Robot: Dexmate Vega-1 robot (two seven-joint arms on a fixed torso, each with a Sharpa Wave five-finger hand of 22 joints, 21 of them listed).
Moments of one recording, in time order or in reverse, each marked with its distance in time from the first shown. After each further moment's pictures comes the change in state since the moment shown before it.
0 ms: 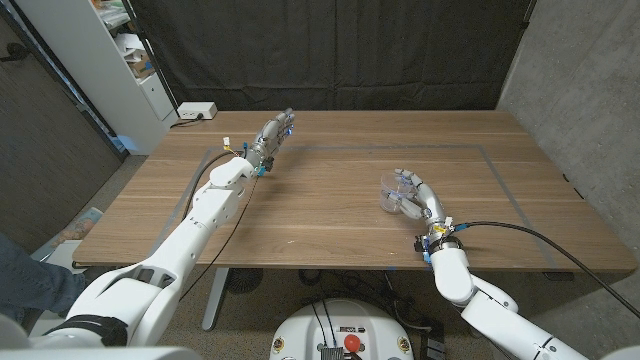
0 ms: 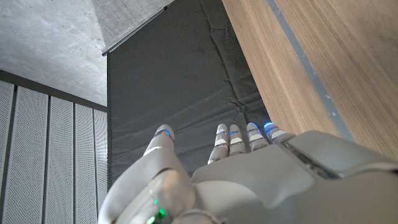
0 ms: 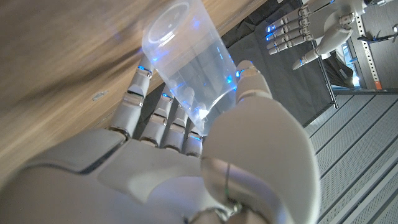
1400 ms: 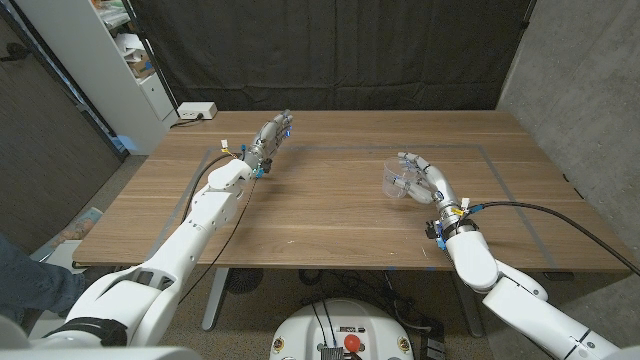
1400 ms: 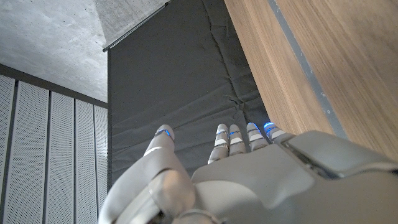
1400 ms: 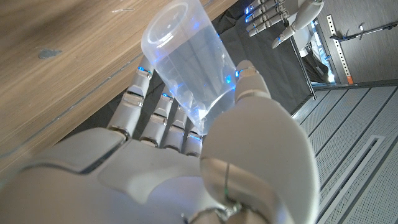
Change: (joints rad) left arm 0.011 -0.002 -0.013 0.010 -0.011 -0.011 -0.008; left_hand -0.004 0.004 -0.003 -0.003 0.000 0.004 -0.004 0.000 0.000 0.000 0.000 0.000 0.000 0.000 0.000 0.000 0.000 0.000 0.000 0.000 0.000; right arm -0.061 -0.102 0.109 -0.193 0.102 -0.050 0.127; right_hand 0.004 0.004 0.000 0.000 -0.051 0.003 0.003 -0.040 0.002 -0.057 0.028 -0.025 0.017 -0.013 0.024 -0.016 0.022 -0.018 0.018 -0.016 0.000
